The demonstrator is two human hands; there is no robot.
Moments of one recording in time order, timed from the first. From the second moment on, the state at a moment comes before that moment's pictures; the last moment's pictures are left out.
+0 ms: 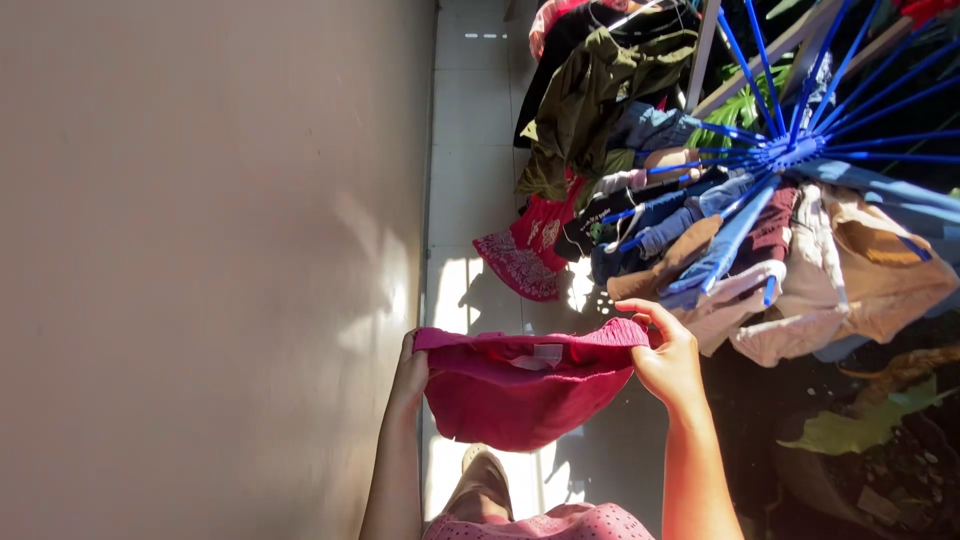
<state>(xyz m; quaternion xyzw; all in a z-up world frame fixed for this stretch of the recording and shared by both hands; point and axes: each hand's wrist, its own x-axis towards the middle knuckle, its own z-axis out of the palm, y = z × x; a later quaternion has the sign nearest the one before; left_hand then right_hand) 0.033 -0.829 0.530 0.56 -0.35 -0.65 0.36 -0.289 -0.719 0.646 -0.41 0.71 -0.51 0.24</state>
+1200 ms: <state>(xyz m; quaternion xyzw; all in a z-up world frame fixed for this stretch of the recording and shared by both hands) -0.161 -1.578 0.645 0.32 -0.47 -0.45 0.69 -0.439 -1.340 0.711 -0.43 0.58 -0.65 0.24</state>
